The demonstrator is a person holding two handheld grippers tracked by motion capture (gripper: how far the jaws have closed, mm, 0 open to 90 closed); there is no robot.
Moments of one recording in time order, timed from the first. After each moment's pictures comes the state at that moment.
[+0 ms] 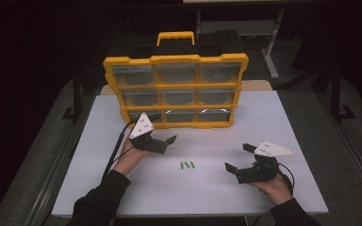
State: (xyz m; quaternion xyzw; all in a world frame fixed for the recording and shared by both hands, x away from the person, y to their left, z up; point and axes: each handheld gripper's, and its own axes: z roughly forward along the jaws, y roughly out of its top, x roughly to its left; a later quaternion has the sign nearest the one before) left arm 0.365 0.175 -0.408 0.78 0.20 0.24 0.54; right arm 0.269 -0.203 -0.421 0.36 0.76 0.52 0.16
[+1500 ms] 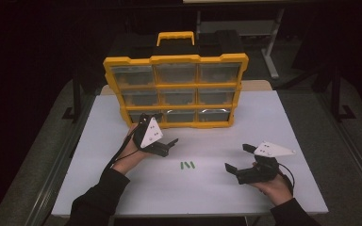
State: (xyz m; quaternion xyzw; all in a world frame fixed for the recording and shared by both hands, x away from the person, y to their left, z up) left arm 0.355 0.160 -0.405 0.81 0.11 0.34 0.46; right arm 0.269 -0.204 -0.421 0.36 0.76 0.52 0.16
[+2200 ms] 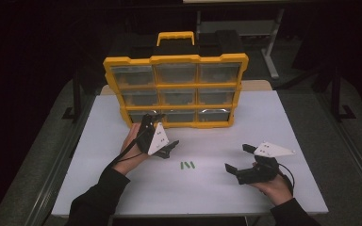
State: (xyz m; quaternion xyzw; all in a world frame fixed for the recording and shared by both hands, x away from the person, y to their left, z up) left arm 0.348 0.149 -0.406 0.82 0.04 0.40 0.40; right arm 0.269 -0.204 -0.422 0.36 0.76 0.52 0.15
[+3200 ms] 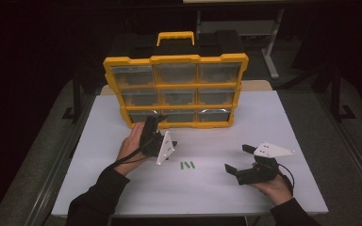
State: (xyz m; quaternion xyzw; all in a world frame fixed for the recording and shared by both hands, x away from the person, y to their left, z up) left arm 0.339 0.140 -0.414 0.82 -0.03 0.48 0.30; right arm 0.269 -0.204 -0.423 0.35 0.76 0.52 0.15
